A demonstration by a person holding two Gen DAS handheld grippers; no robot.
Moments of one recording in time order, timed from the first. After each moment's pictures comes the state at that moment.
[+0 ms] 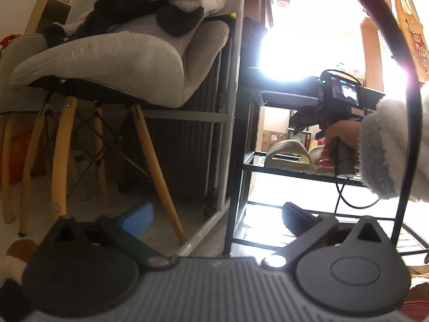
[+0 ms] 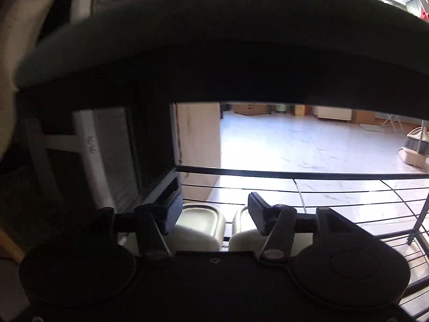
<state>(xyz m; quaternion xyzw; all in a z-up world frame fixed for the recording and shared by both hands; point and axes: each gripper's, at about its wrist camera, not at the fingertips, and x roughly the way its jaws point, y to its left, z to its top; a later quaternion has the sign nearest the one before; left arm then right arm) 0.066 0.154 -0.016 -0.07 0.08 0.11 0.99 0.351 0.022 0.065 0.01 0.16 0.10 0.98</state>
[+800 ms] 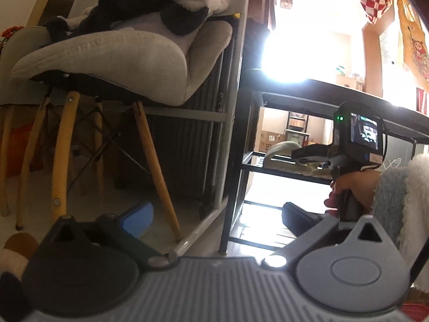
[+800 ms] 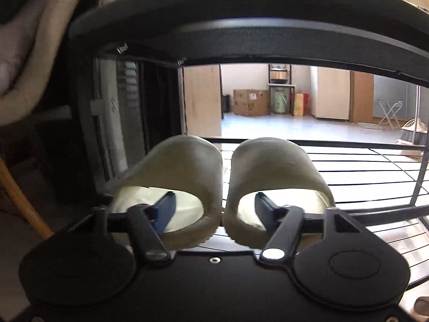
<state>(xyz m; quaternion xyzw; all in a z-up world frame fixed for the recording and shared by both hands) 0.064 0.159 -0.019 -0.08 0.08 0.10 0.99 0.320 0.027 0.004 0.00 0.17 0.08 0.98</state>
